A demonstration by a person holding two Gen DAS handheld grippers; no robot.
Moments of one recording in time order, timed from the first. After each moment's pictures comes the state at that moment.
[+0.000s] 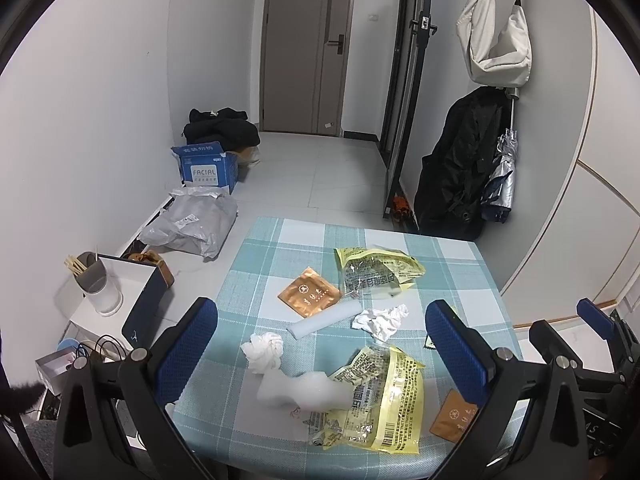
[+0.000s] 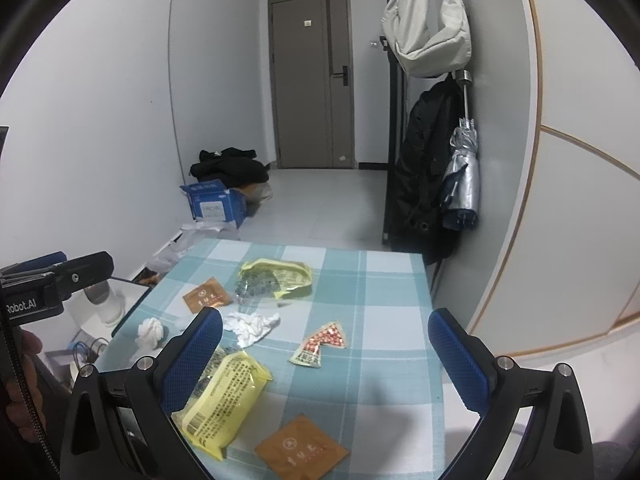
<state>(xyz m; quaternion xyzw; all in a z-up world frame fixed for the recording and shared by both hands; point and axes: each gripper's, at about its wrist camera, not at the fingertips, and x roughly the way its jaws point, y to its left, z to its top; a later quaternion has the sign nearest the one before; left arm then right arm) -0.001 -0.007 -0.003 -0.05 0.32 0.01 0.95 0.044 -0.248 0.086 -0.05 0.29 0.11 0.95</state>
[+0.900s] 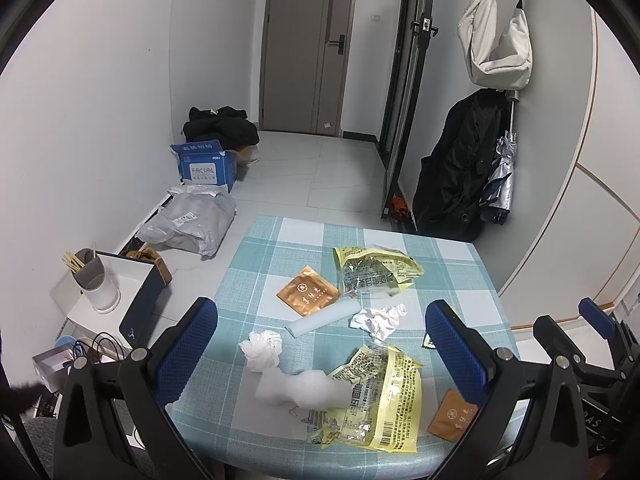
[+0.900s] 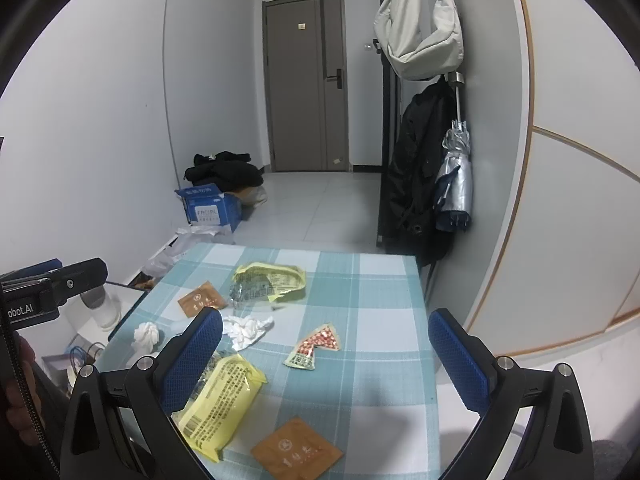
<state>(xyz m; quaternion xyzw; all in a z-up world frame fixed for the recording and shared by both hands) -0.004 -0.016 -0.008 -0.06 0.32 0.00 0.94 0.042 -0.251 0.089 -0.04 0.29 0.10 0.95</state>
